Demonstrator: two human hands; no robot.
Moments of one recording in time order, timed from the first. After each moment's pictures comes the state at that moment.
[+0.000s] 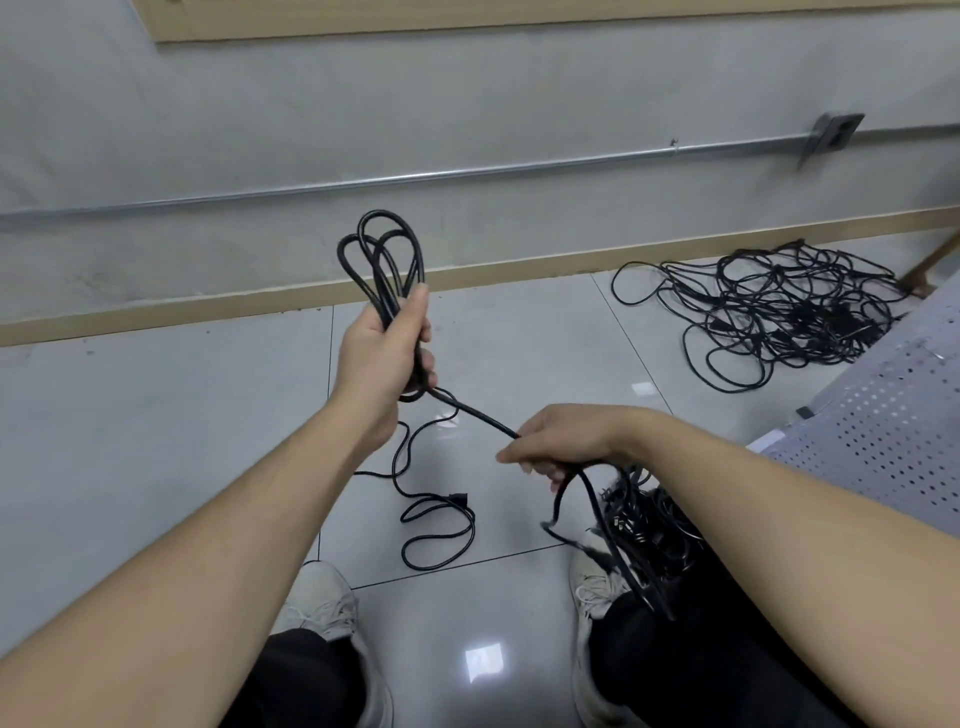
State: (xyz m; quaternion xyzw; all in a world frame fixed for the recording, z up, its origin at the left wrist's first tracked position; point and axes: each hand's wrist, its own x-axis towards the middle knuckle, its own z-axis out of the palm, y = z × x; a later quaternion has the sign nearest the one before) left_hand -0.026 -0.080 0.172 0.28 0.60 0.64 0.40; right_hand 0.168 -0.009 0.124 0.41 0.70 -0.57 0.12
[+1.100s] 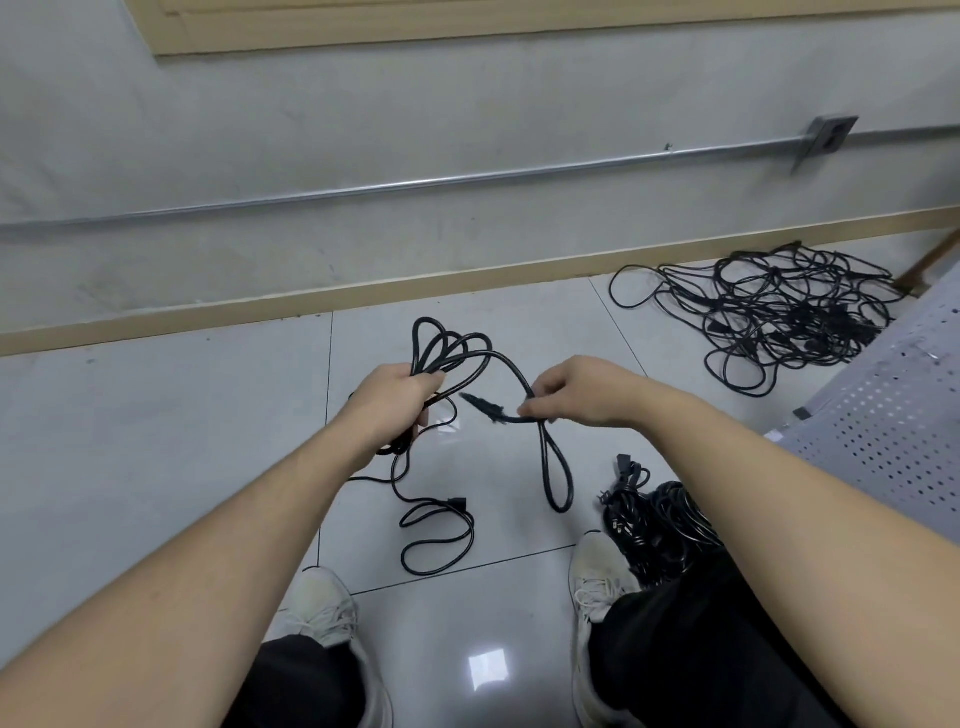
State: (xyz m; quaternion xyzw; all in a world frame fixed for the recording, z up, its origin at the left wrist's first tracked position) left_hand -0.044 -0.081 0.138 0.40 0.76 0.33 0.39; right_hand 0.182 0.016 0.153 0.48 0.79 -0.39 0.02
